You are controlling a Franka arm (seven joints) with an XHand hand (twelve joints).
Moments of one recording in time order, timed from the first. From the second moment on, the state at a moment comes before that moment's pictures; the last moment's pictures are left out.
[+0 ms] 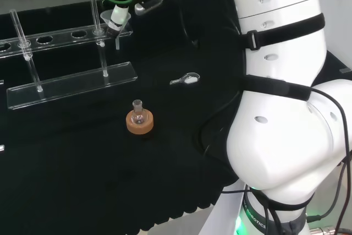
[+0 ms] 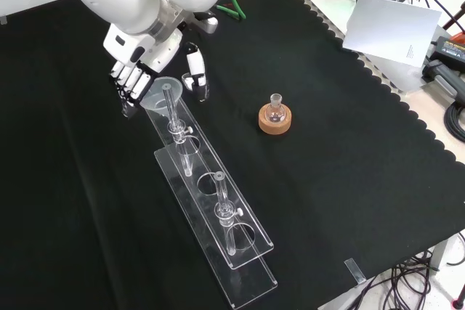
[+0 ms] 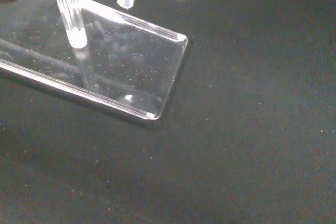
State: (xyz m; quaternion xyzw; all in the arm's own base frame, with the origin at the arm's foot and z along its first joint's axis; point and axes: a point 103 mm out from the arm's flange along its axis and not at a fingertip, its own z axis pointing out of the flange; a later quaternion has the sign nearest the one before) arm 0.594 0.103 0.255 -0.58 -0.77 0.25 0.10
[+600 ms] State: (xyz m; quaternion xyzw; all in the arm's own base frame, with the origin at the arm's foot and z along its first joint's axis) arm 0.597 0.082 0.252 -0.61 -0.75 0.23 0.09
